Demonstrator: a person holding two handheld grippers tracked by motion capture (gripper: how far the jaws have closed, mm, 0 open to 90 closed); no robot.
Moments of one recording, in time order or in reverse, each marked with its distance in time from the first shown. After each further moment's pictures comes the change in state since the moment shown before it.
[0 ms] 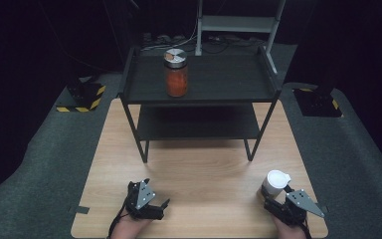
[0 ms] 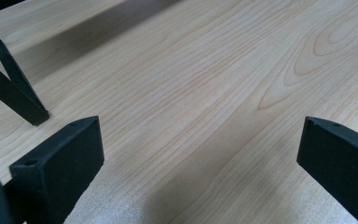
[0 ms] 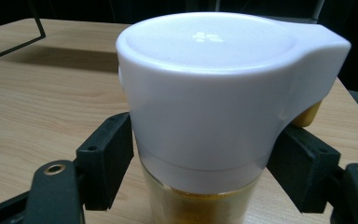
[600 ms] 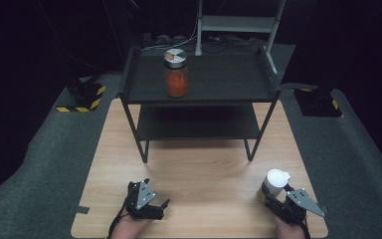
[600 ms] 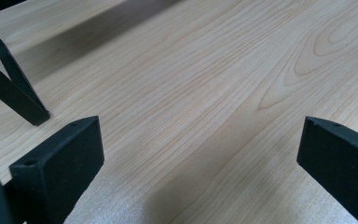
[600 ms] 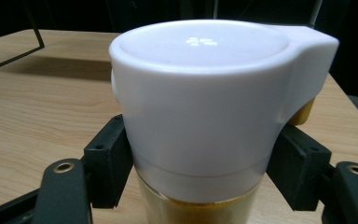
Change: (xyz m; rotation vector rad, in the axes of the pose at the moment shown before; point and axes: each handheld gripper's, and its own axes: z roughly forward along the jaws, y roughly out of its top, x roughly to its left) left arm 0.000 -0.001 0.000 -0.003 0.000 -0.004; right arm -0.001 -0.006 0.004 -0.036 -0.005 0.007
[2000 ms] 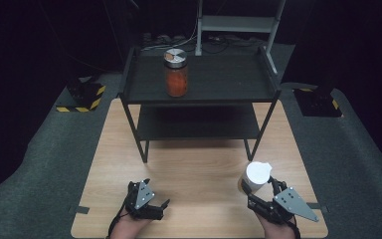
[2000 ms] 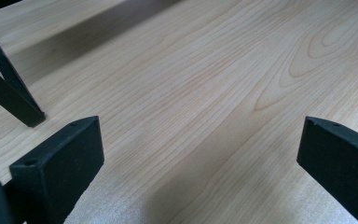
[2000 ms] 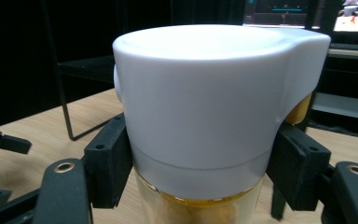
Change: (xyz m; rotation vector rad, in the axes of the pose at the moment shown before) left arm 0.004 -0.002 -0.001 -0.008 -0.020 -0.004; right arm 0.032 0.038 -0.014 -0.218 0.237 -0.085
